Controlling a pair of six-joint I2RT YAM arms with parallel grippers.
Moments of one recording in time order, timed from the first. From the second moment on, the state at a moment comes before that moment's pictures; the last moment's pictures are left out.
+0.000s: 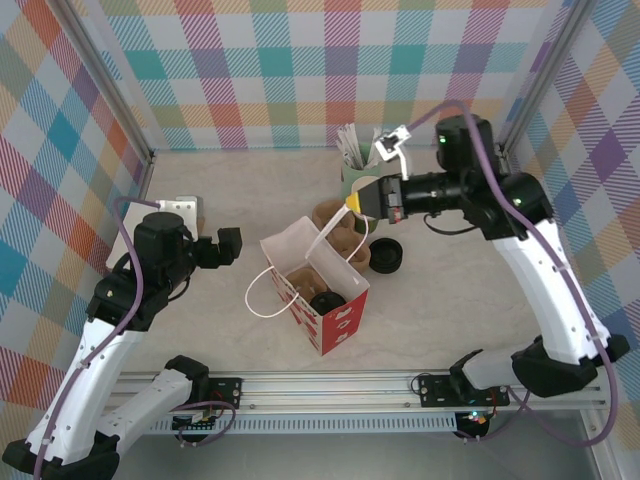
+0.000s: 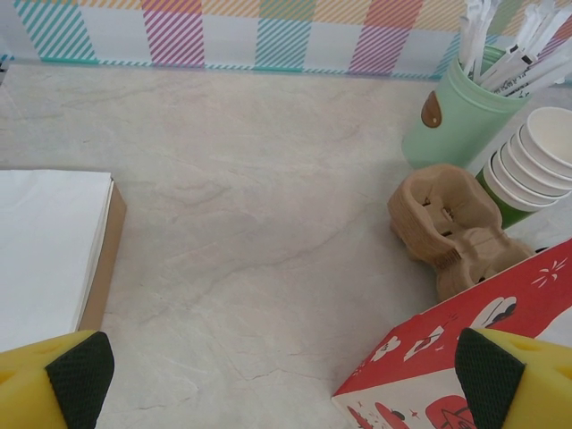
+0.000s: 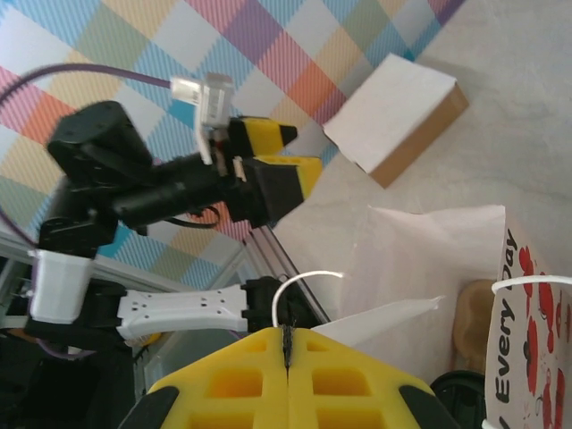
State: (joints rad) left arm -0.37 0.80 1.12 -0.86 -0.17 -0.27; right arm 0.59 1.38 1.90 -1.07 -0.74 0.37
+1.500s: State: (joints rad) left arm 0.20 1.36 1.20 -0.91 0.05 -0.16; right arm 0.74 1.06 1.49 -1.10 0.16 0.25
